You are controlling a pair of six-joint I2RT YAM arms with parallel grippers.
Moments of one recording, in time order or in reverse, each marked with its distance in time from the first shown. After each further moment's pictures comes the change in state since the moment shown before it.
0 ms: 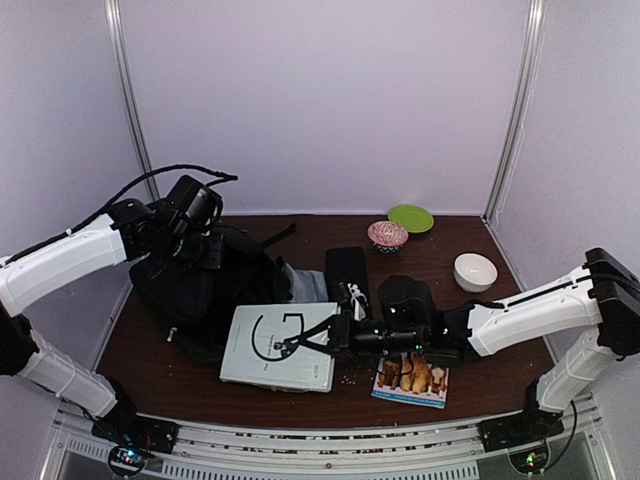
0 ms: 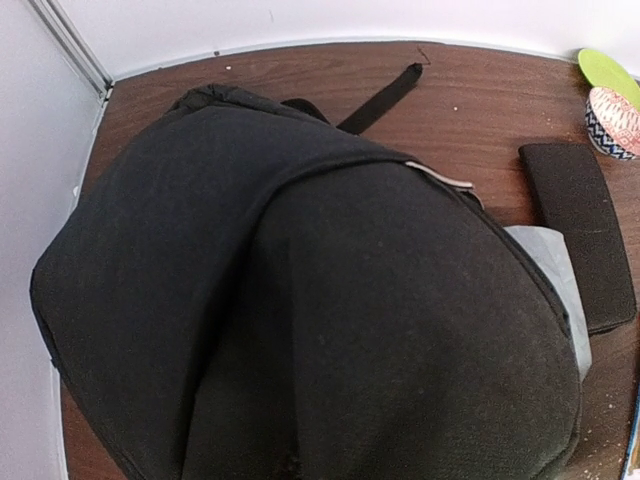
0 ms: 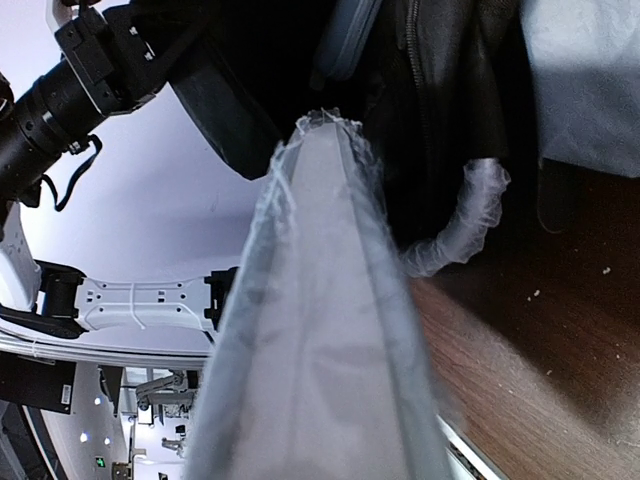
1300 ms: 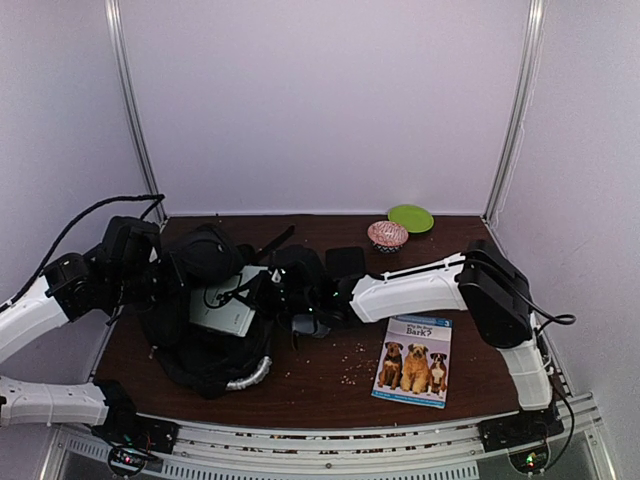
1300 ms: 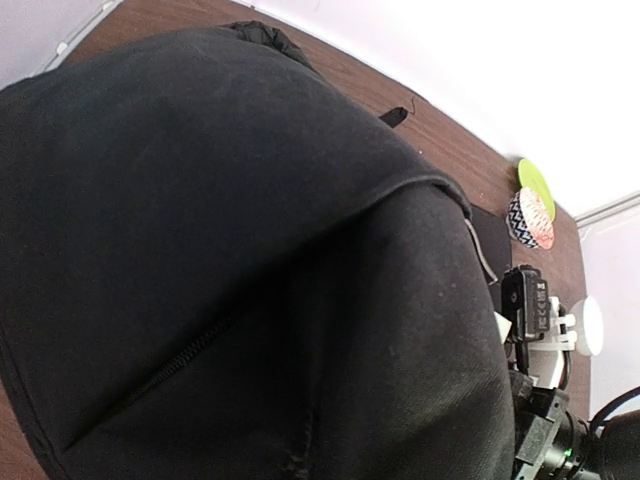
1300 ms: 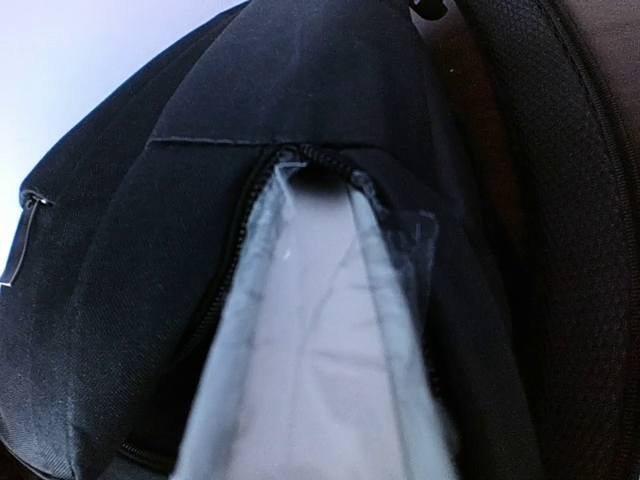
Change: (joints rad) left arm 0.011 -0.465 -0.359 0.105 0.123 -0.423; right arm -0.064 0.658 0.807 -0.177 0.136 0.051
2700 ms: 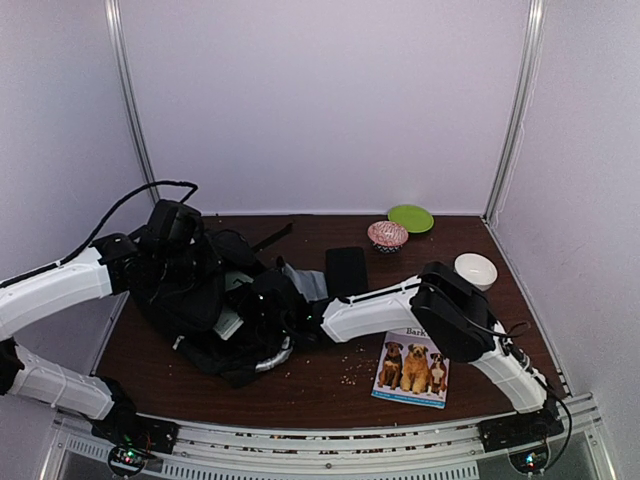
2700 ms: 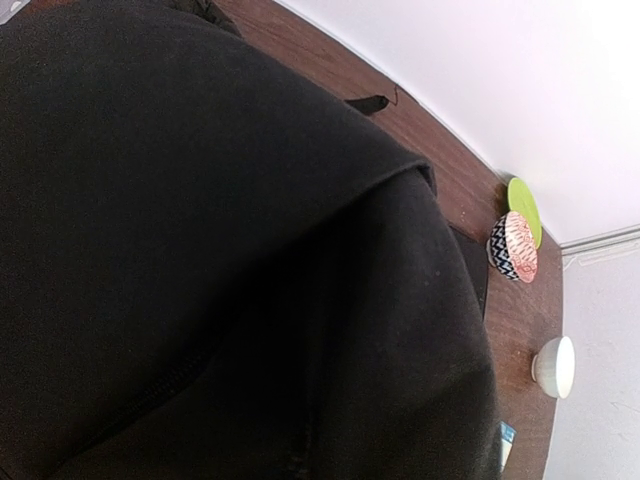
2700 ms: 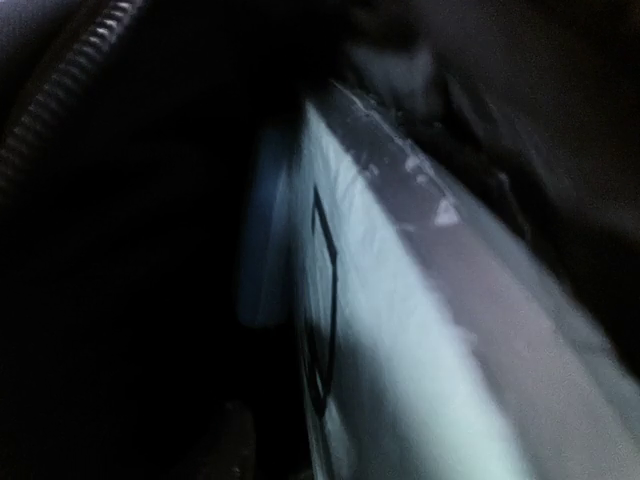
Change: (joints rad) left arm 0.010 0.308 0.086 0.220 0.053 -0.142; right arm 0.052 0.240 0.185 0.066 0.229 0.151
